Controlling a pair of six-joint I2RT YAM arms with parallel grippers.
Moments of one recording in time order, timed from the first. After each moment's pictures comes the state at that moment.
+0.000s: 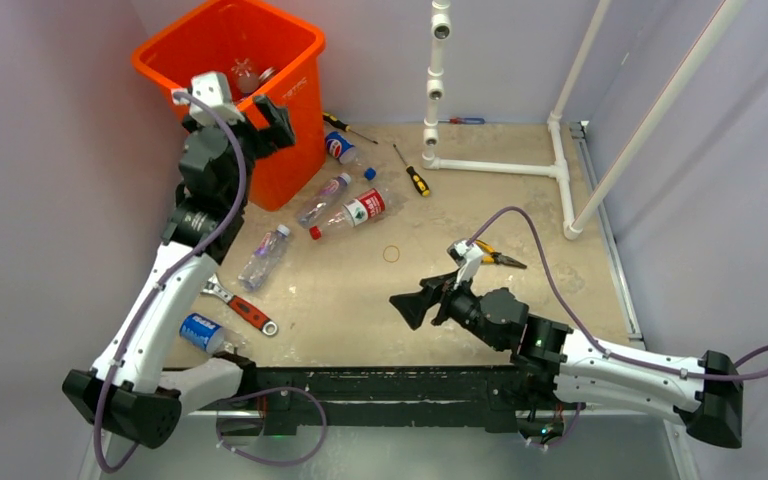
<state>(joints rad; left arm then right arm) -0.32 1.16 1.33 -0.08 -0.38 -0.27 1.15 0.71 0.40 0.17 0.33 0.59</state>
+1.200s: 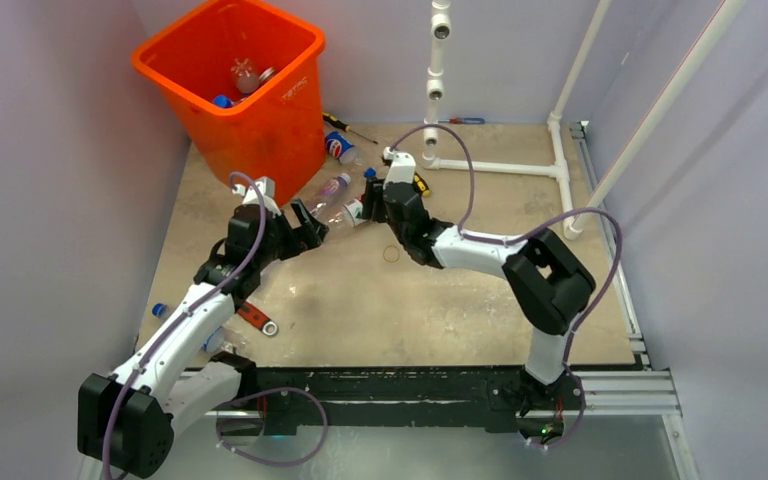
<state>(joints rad) -0.32 0.98 0.69 -0.19 0.00 -0.65 0.78 1.80 1.09 0.41 0.41 0.42</state>
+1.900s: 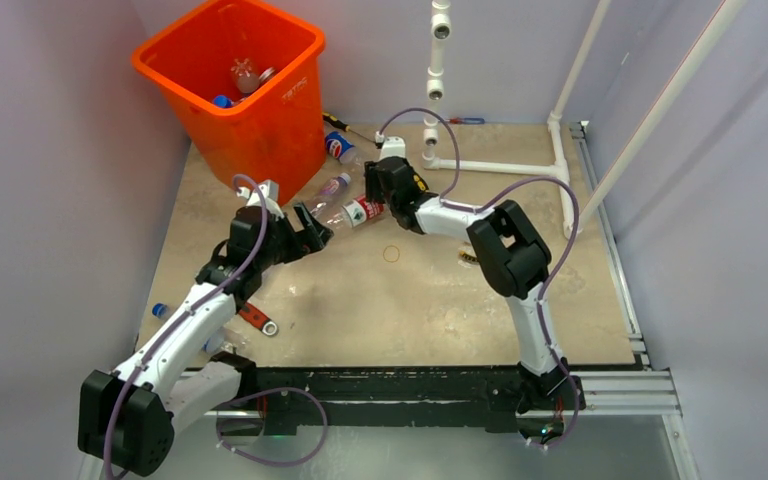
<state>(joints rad) -0.32 0.98 0.65 -0.17 0.08 -0.68 0.65 2.18 1.49 0.24 0.34 0.30</state>
